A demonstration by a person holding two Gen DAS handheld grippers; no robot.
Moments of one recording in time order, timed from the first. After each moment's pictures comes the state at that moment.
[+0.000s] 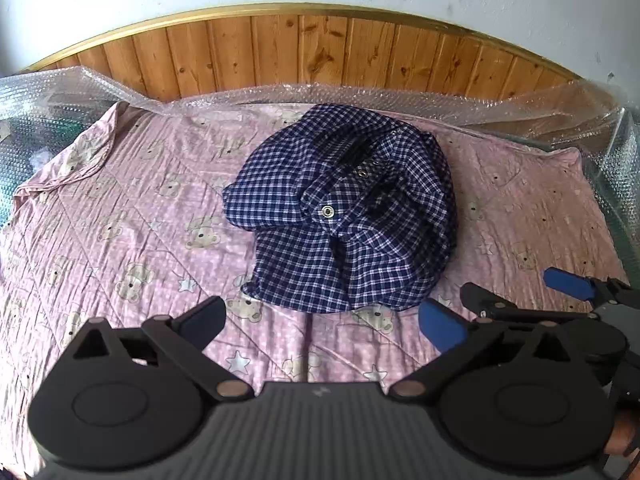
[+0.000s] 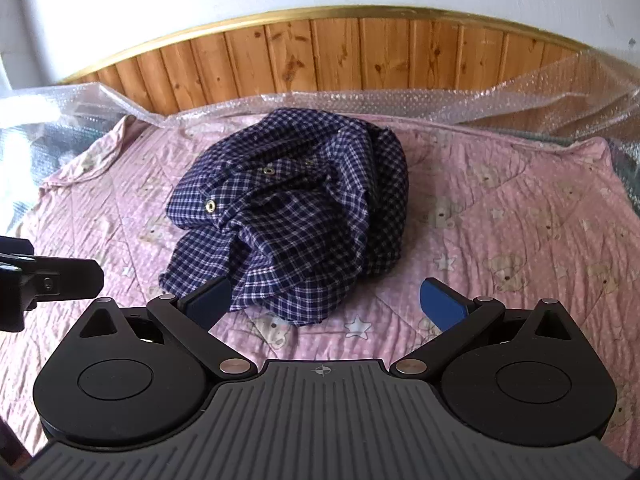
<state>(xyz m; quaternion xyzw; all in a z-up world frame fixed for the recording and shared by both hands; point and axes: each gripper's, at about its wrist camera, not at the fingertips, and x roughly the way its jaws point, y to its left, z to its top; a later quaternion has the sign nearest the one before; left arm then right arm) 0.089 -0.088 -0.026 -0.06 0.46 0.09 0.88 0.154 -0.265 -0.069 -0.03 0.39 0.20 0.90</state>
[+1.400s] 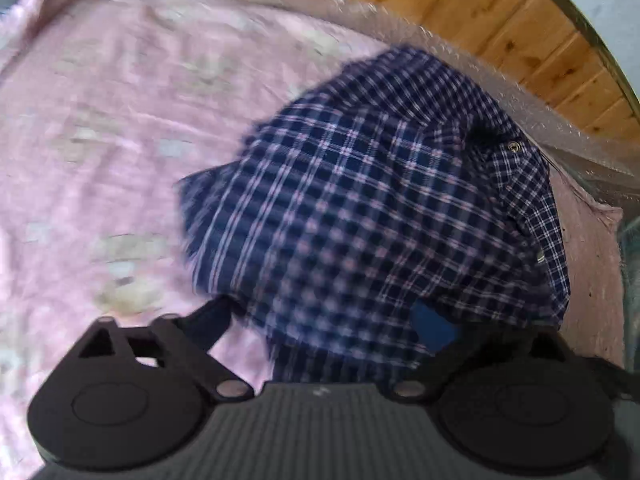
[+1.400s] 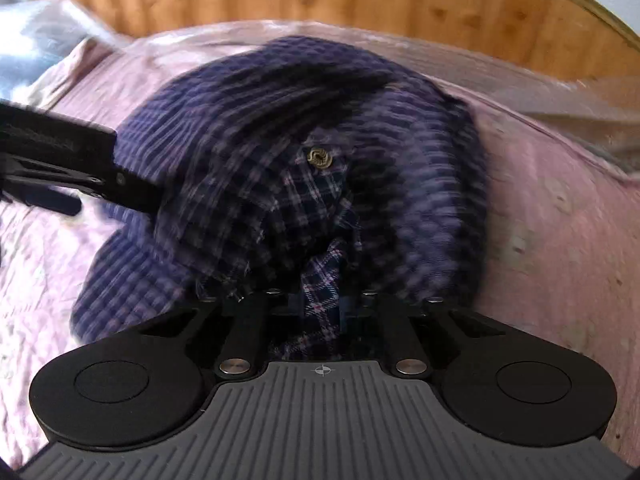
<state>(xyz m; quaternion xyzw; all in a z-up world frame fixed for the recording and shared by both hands) 0.281 0.048 -0.184 -0.21 0.54 0.02 0.81 0.262 -0.171 -0.147 -0.12 0.42 0.16 0.88</state>
